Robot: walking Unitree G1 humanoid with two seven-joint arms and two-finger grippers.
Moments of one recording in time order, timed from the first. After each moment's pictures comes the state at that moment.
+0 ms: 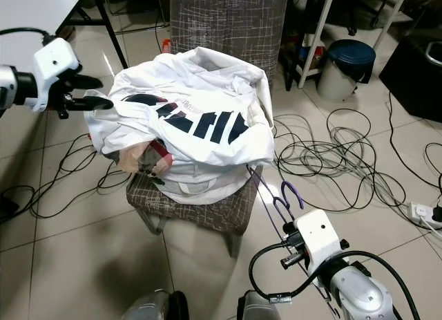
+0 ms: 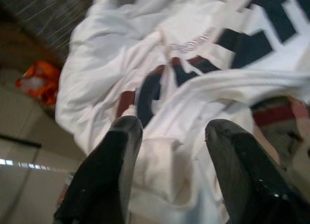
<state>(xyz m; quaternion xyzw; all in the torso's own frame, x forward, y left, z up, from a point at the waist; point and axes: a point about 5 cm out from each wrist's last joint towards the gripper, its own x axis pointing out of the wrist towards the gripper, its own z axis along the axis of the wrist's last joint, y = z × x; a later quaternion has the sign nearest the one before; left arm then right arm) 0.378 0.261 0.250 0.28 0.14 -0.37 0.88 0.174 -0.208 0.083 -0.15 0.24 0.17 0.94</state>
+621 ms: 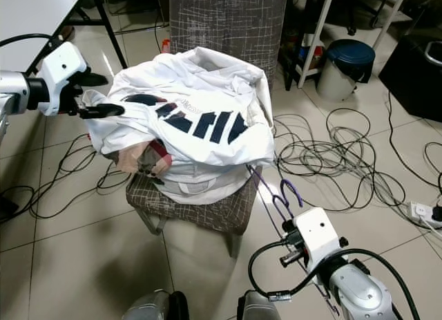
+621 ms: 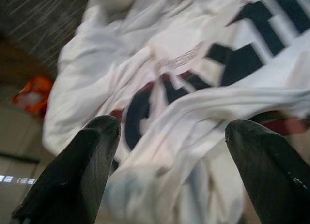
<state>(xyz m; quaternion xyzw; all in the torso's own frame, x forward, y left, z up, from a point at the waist) 0.378 0.240 0.241 0.30 0.12 -0.41 0.86 0.175 -0.207 0.084 -0.15 0.23 0.17 0.95</state>
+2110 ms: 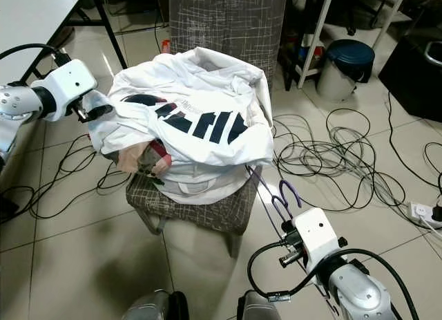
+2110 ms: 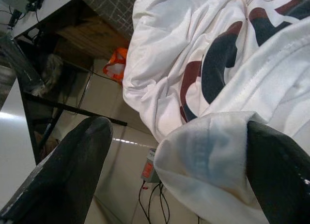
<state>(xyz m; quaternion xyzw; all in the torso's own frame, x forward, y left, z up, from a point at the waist) 0.387 0.249 0.220 0.42 0.09 -0.22 0.87 0.175 -0.206 0.083 -0.15 0.23 0.18 0.94</state>
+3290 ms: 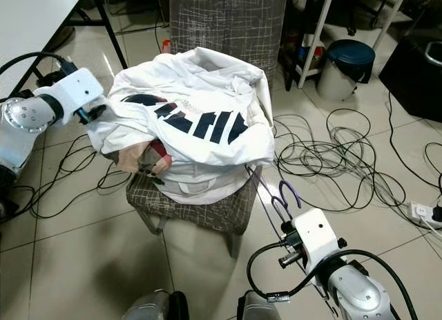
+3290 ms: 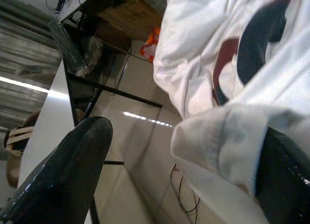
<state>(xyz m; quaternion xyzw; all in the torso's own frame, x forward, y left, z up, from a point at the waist) 0.383 0.242 0.210 0.46 0.09 -0.13 0.87 0.174 -0.205 0.082 -0.15 0.24 0.18 0.94</state>
